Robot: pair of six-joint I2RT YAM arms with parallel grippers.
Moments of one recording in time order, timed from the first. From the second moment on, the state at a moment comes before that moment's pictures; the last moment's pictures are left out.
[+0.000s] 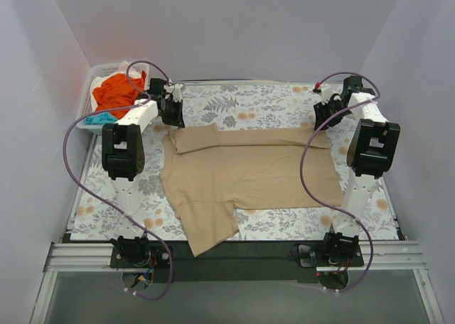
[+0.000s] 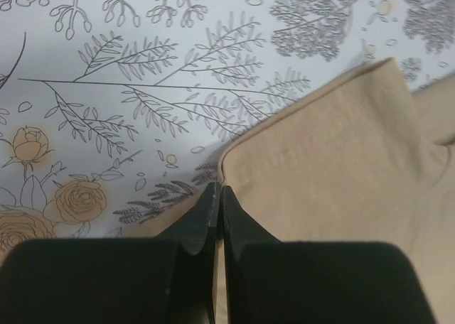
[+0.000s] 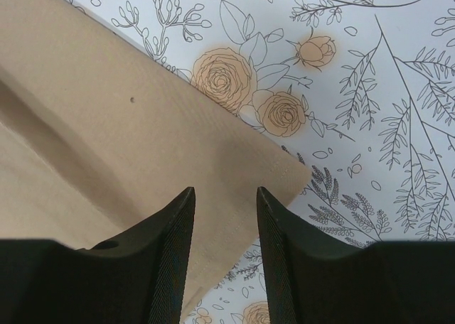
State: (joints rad) left arm -0.10 2.23 1.76 -0.56 0.35 0.07; right arm -0.15 2.21 1.84 -0.85 -0.51 -0.68
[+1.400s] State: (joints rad) left arm -0.25 1.81 1.34 -0.60 0.59 0.47; right arm -0.15 2.14 1.77 -0.90 -0.48 -0.74
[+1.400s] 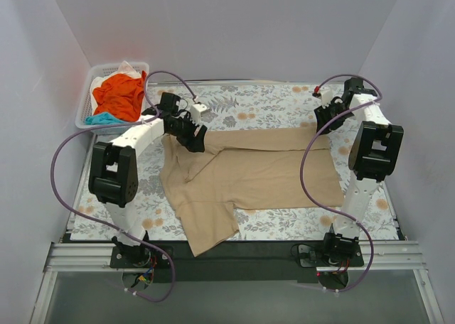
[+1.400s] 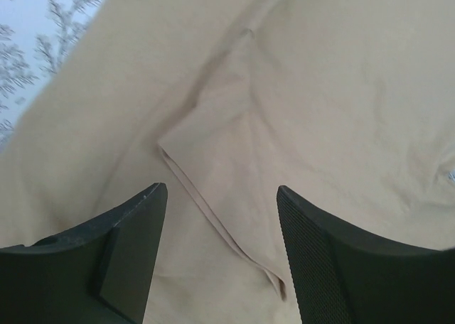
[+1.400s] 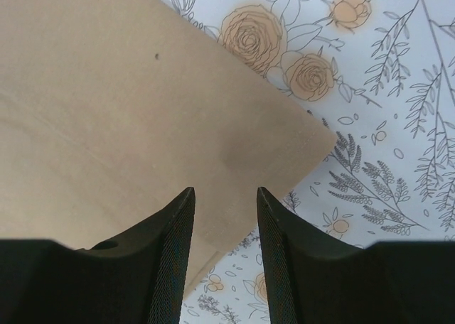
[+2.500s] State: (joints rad) left arm -0.43 1.98 1.33 -0.68 0.60 0.50; right arm -0.16 2.12 1.75 -0.92 -0.46 -0.78
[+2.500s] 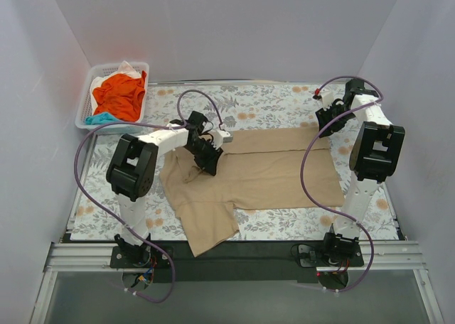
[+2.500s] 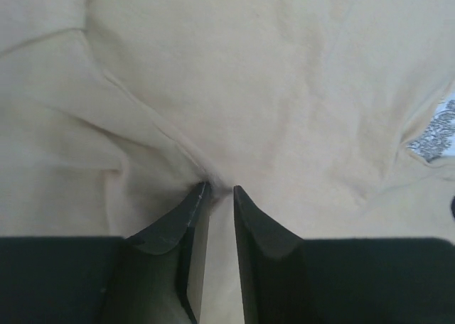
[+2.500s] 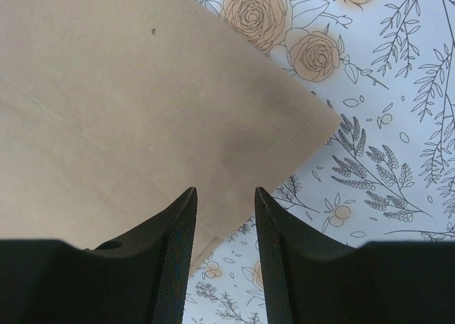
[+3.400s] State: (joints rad) left arm -0.28 1.84 1.29 -0.64 0.56 0.31; right arm -0.16 2.12 1.75 -0.95 -0.47 -0.78
